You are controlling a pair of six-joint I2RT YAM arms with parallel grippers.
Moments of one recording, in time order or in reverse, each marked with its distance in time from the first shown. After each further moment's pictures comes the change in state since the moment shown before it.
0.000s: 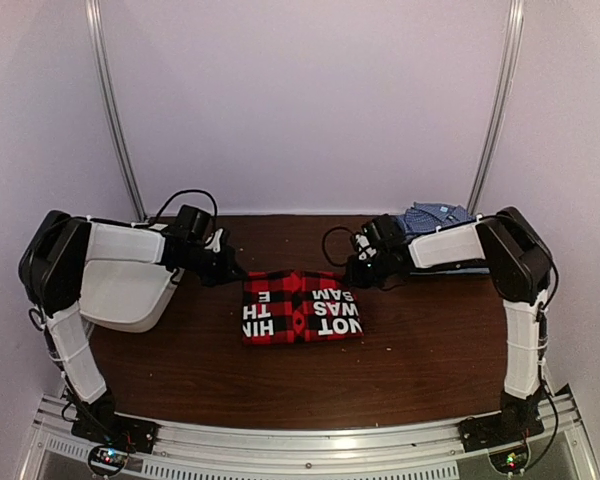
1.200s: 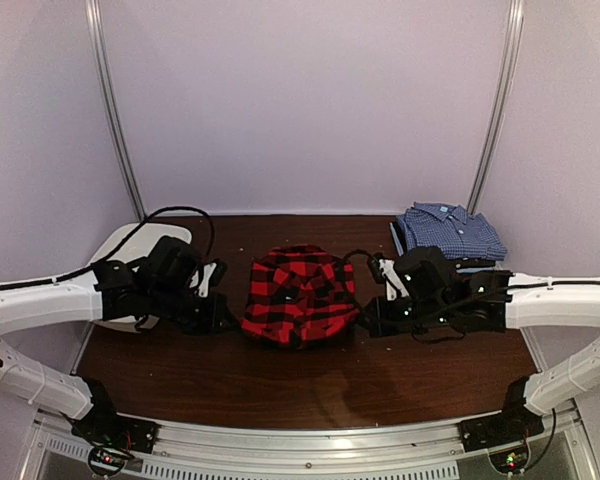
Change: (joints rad) left arm -0.430 -0.733 -0.447 -0.266 -0.260 -0.159; right arm 0.487 -0.885 -0.616 -0.164 0.254 0.208
